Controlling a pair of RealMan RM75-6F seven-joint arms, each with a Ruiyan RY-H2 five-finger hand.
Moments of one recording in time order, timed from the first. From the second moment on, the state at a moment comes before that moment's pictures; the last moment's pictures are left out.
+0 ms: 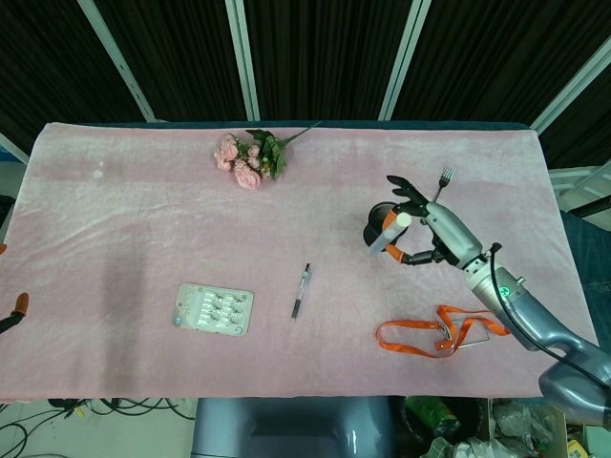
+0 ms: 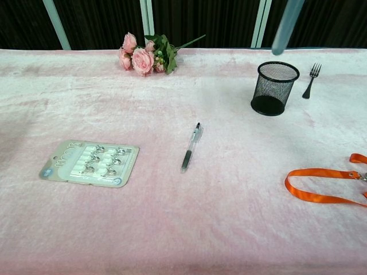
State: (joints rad) left arm -0.09 -1.15 -0.16 -1.57 1.33 1.51 0.02; right arm 0.51 -1.03 0.58 -1.70 -1.60 0.60 0.77
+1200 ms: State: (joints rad) left arm -0.09 -1.15 -0.16 -1.58 1.34 1.52 0.02; right arm 0.48 -0.99 0.64 -1.76 -1.72 0.85 1.94
